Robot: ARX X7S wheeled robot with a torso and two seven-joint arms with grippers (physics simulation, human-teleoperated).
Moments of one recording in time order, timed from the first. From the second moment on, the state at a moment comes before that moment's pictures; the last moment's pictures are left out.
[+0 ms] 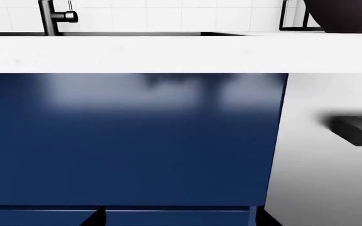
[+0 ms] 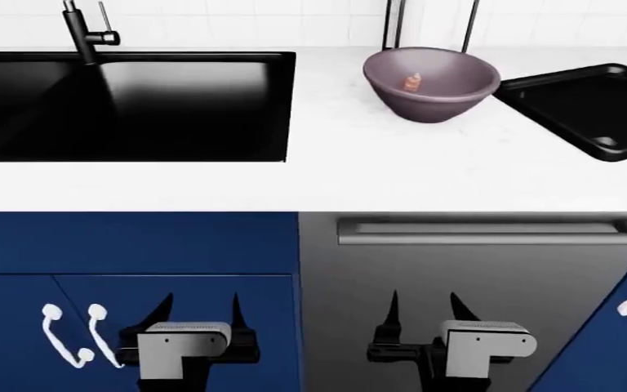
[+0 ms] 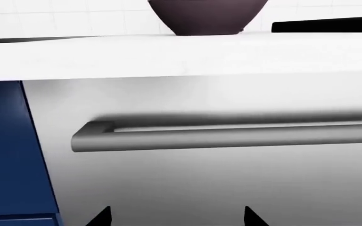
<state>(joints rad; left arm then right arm) -0.02 -0.10 0.12 -0.01 -0.10 -0.01 -0.12 0.02 0.09 -0.11 0.02 0.12 0.00 0.13</state>
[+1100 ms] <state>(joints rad) -0.02 -0.14 0.17 -0.02 -0.15 -0.01 -0.16 0.03 0.14 -0.17 0.03 0.17 -0.01 0.18</state>
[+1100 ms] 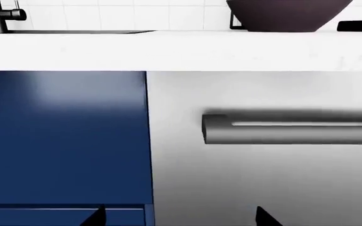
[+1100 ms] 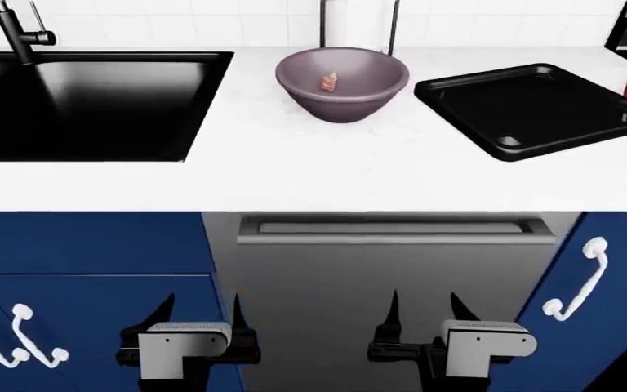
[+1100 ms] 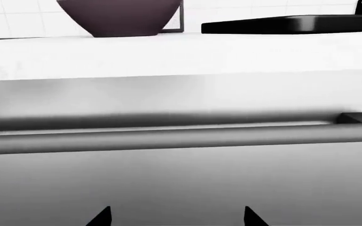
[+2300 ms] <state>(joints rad) -0.03 -0.17 0.21 -0.02 -0.18 0.00 -0.20 0.04 0.17 -0.21 0.03 0.20 -0.01 0.22</state>
